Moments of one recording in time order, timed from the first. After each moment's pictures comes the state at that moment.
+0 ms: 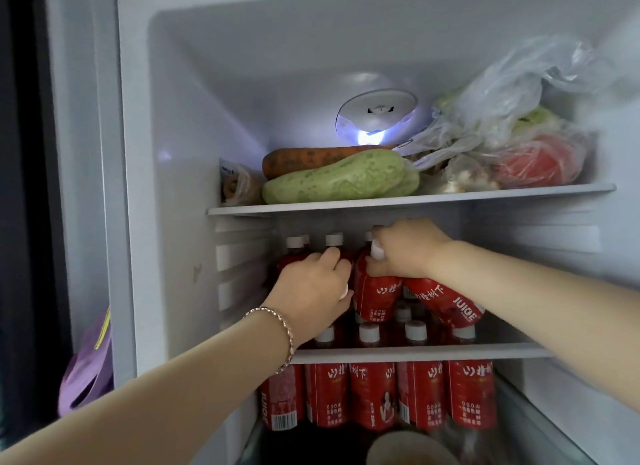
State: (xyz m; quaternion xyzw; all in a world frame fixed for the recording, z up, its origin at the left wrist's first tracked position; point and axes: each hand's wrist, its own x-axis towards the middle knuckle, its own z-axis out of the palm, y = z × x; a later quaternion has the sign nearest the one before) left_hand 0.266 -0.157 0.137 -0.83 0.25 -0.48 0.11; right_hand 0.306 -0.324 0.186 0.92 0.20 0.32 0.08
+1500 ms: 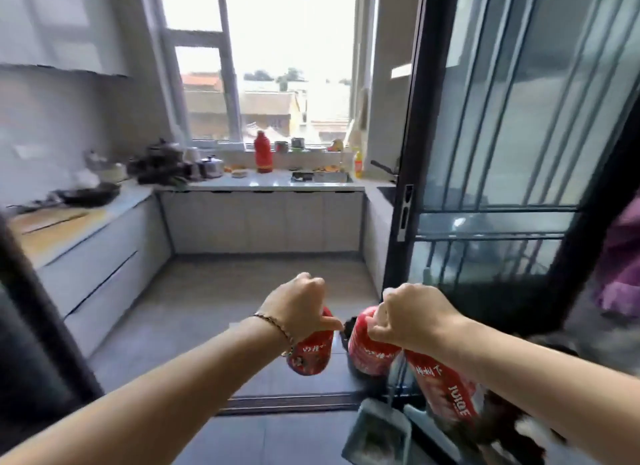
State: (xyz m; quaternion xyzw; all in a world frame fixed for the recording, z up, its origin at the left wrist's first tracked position) left_hand -0.473 -0.078 -0.063 -0.81 -0.57 -0.11 -0.05; right_hand -0.300 -0.106 -0.047 0.59 0.80 0.09 -0.03
